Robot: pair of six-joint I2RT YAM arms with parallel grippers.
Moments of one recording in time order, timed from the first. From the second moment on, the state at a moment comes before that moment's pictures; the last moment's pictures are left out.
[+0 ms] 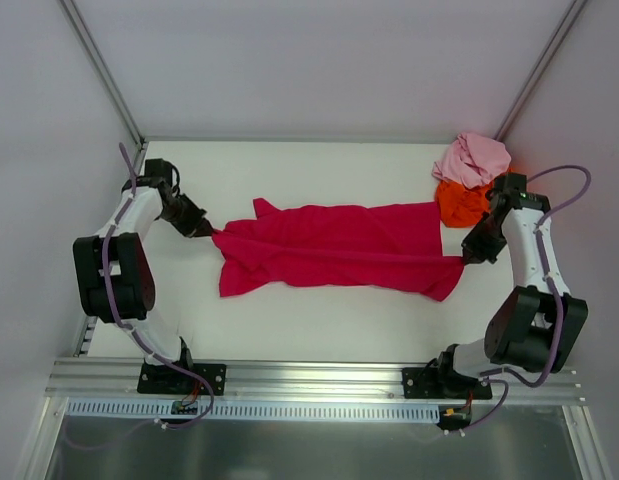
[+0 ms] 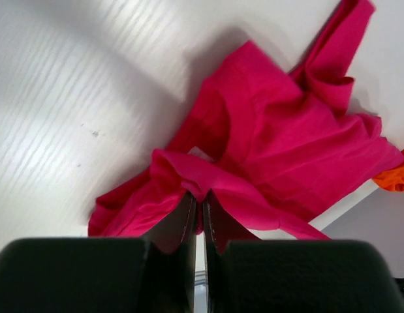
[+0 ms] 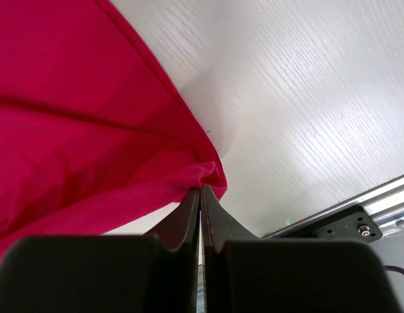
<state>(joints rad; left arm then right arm) 0.13 1.68 1.22 -0.82 0.36 -0.72 -0.22 1.41 1.22 -1.13 0.06 0.50</state>
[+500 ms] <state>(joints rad) 0.09 1.76 1.36 -0.78 0.33 -0.67 -0.11 1.59 1.35 -1.08 0.10 0.37</state>
